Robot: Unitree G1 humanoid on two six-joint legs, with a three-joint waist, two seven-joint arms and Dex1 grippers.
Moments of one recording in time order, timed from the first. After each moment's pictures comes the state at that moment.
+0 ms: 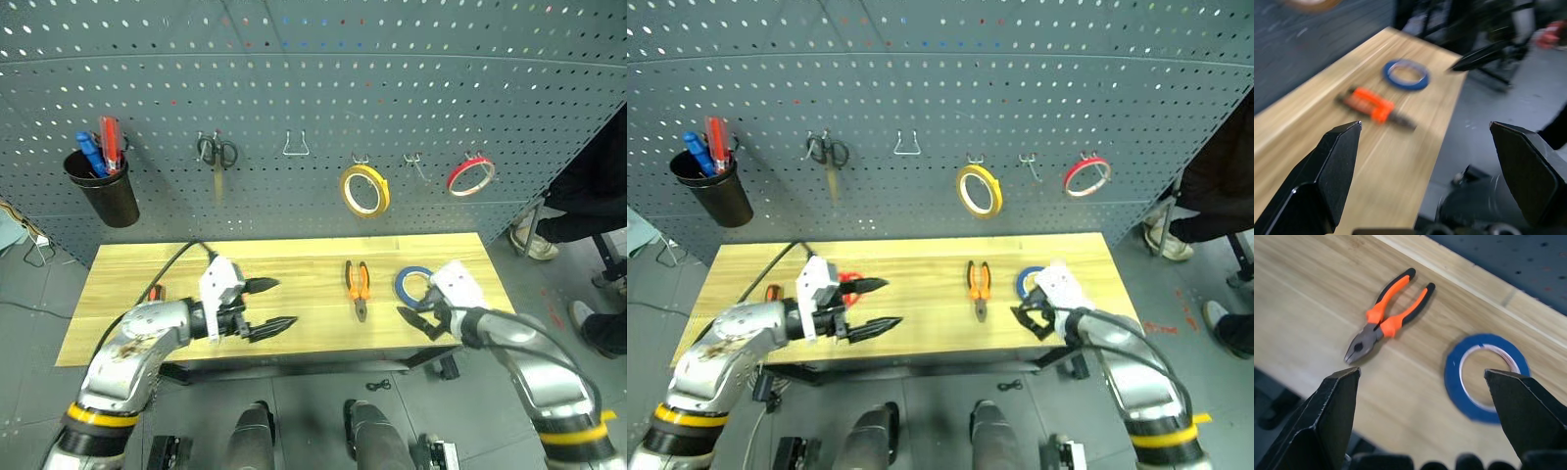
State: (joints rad) left arm -0.24 0.56 -0.08 -0.23 -0.44 0.43 -0.99; right arm -0.25 -0.60 0.06 -0.13 0.09 0.66 0.58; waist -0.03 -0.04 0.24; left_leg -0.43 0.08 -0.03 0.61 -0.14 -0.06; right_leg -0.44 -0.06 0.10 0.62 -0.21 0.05
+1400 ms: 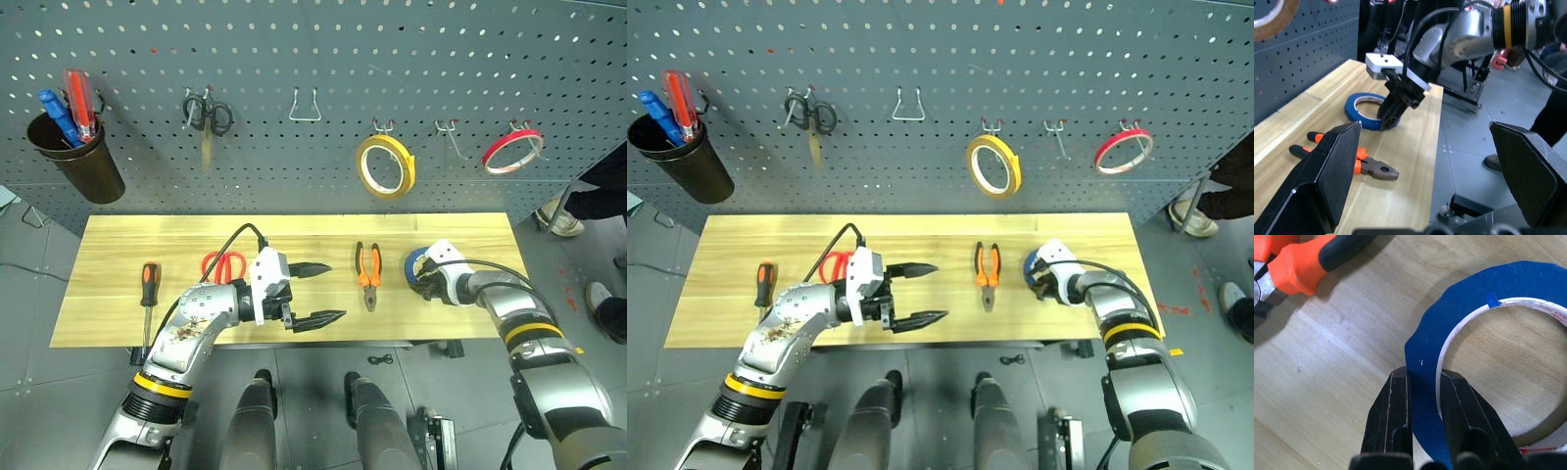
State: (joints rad) left arm -0.34 0.41 -0.18 -0.13 -0.38 0.24 -1.04; right arm -0.67 -0.58 0.13 0.83 -0.06 0.22 0.82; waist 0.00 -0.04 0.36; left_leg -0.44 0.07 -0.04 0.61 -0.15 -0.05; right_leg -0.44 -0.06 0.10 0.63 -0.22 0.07
